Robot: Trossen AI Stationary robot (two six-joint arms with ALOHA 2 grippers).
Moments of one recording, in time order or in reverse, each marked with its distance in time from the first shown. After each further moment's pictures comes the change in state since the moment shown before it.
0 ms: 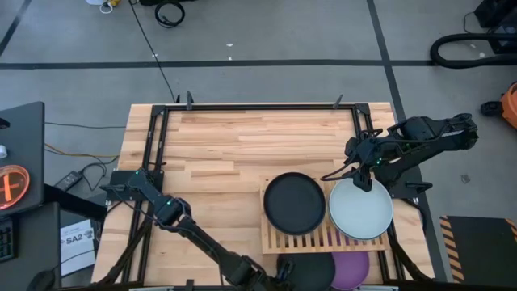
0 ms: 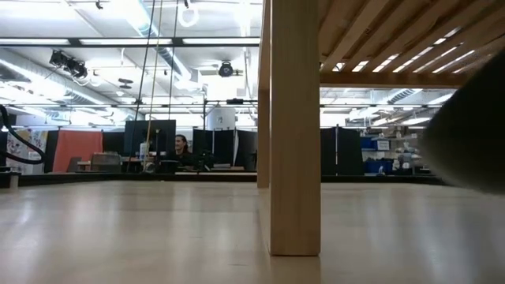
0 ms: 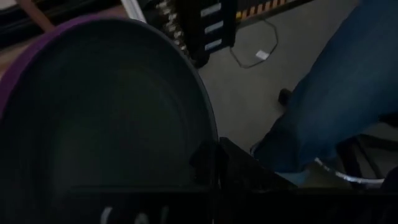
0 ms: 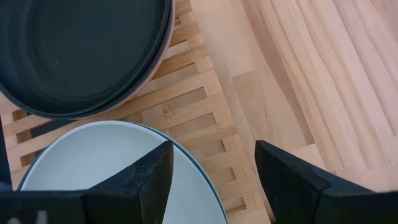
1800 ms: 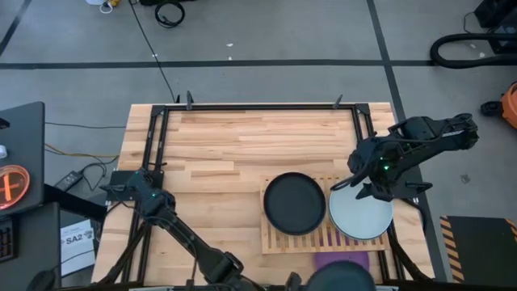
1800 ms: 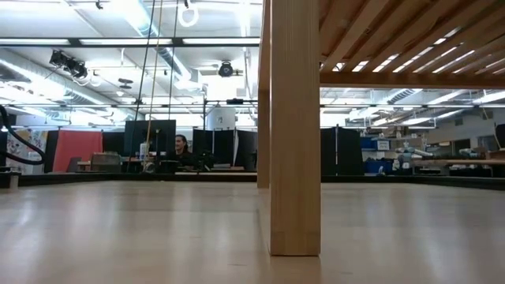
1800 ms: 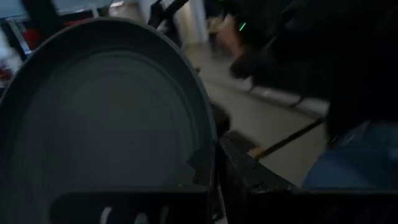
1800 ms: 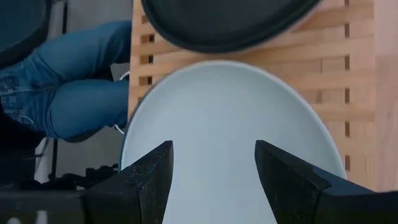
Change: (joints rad) left arm -0.038 -0.193 0.001 0.473 0.049 0.265; right arm 0.000 -0.003 0.000 0.048 -0.447 -0.194
